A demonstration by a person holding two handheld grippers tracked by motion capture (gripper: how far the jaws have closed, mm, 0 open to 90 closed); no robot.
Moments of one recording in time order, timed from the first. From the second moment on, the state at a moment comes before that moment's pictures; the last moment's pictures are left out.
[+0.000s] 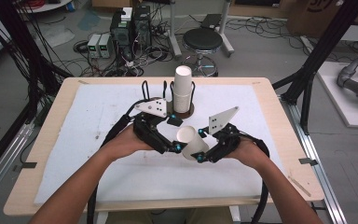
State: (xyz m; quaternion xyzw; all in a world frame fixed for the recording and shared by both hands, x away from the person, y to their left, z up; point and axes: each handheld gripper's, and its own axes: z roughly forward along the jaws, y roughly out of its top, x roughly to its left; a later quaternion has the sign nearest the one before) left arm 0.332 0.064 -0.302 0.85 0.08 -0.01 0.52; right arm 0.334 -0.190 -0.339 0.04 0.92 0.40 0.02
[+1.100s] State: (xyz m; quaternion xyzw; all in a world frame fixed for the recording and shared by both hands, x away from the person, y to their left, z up) left arm 0.337 0.050 -0.312 0.88 0.07 -0.04 0.47; right arm 0.333 -0.166 -0.336 0.01 0.95 0.32 0.02
